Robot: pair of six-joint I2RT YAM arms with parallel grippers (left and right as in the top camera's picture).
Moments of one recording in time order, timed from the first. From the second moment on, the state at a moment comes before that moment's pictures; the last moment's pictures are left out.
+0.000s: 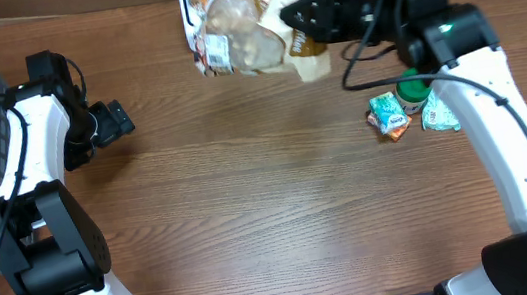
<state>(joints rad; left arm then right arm) 0.23 1.97 1.56 -1.02 0.04 -0.29 0.29 1.68 1.73 -0.58 -0.54 0.41</state>
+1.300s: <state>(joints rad) 0.23 1.97 1.56 -1.02 0.03 -0.29 0.56 2.25 1.74 0.45 0.24 -0.63</state>
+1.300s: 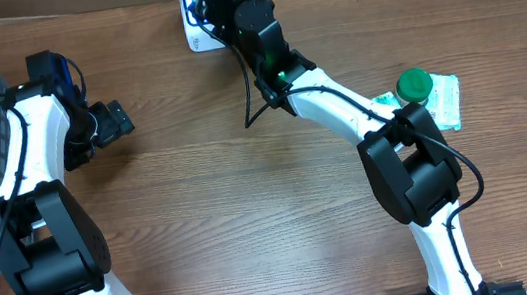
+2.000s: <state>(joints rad) 0.23 1.97 1.56 -1.02 0.03 -0.29 0.58 2.24 1.74 0.33 0.22 -0.44</state>
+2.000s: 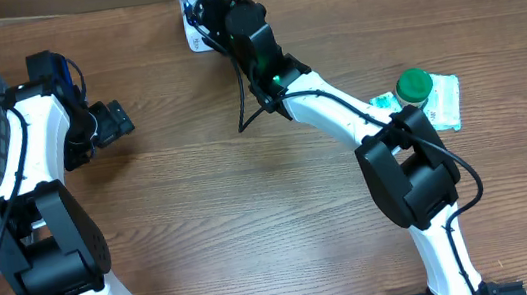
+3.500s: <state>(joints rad) 0.23 1.97 1.56 -1.02 0.03 -0.29 -0.37 1.58 1.34 -0.78 -0.32 0.65</state>
